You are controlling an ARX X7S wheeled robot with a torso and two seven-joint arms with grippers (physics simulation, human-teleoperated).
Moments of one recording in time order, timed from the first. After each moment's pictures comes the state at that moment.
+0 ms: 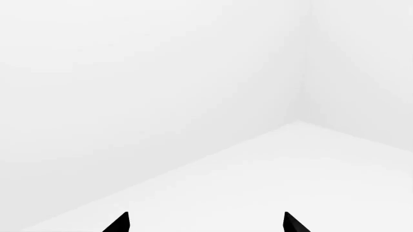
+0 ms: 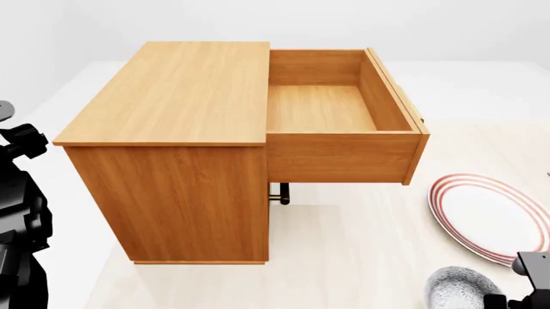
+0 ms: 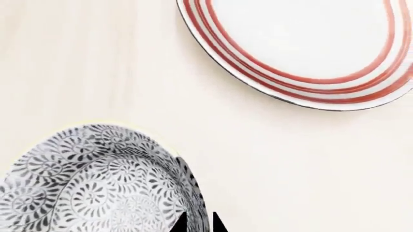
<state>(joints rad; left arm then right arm) -1.15 -0.47 -0.17 -1.31 0.00 0.13 -0.42 0.07 0.97 0.02 -0.05 1.02 0.98 0.18</state>
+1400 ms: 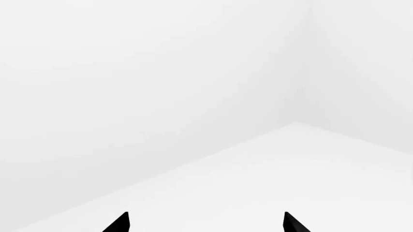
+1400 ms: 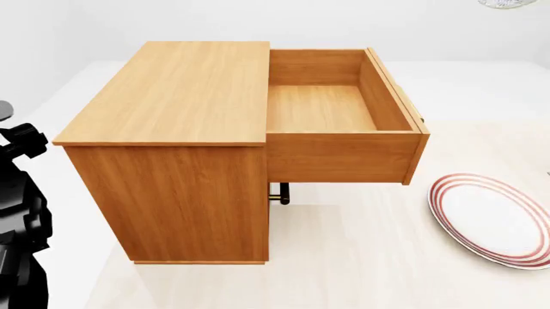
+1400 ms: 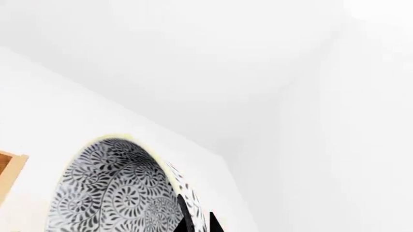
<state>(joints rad) -1.14 -0.47 -0.18 -1.31 0.00 0.13 -0.41 2.15 0.62 -1.21 0.35 0.80 1.27 0.19</state>
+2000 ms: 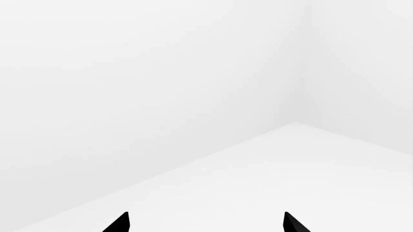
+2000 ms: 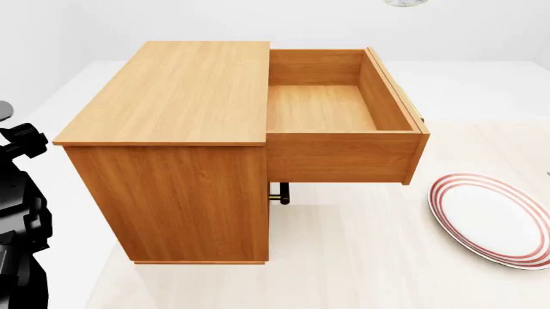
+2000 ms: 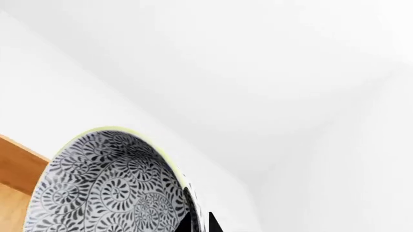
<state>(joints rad) -1.14 -0.47 -0.19 -1.31 0.00 0.14 -0.40 2.13 0.37 -1.28 0.55 0.75 1.13 0.07</state>
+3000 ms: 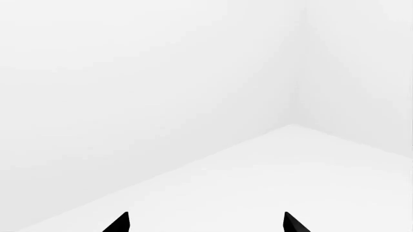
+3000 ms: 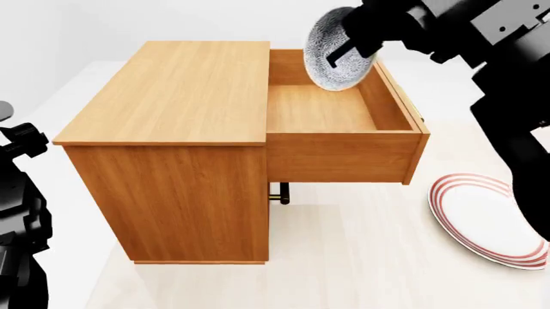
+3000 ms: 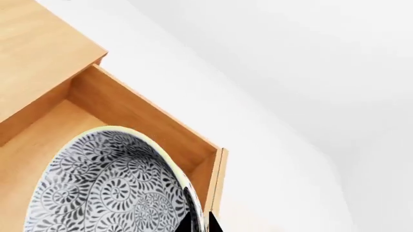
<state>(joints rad) -1.14 -0.47 -0.19 -1.31 0.00 0.15 -0.39 1.91 0.19 -1.25 0.82 0.80 1.04 -0.03</state>
